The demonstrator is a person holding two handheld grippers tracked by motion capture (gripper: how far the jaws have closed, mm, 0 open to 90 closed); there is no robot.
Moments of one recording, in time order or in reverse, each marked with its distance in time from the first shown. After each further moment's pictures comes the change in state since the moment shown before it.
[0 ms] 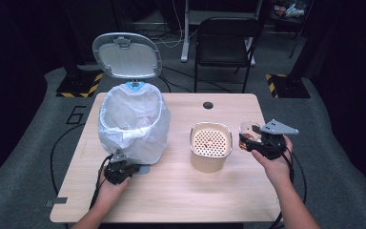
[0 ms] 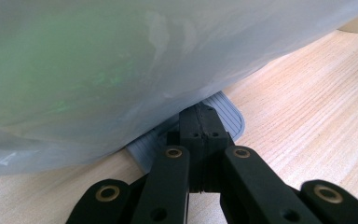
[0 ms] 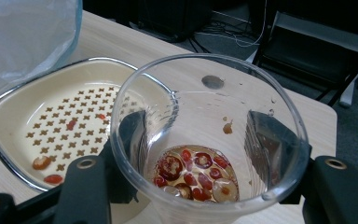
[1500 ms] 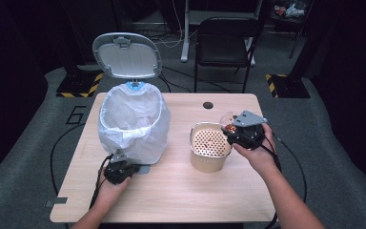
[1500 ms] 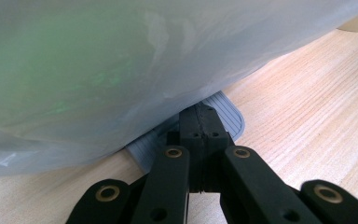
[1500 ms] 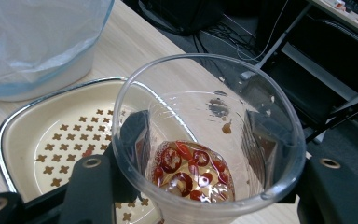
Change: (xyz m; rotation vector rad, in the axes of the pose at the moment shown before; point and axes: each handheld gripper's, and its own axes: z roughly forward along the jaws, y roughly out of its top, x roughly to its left) left arm 0.000 0.000 0.000 -0.002 0.001 0.003; right arm 0.046 0.051 0.025 0.065 -0.020 -0.280
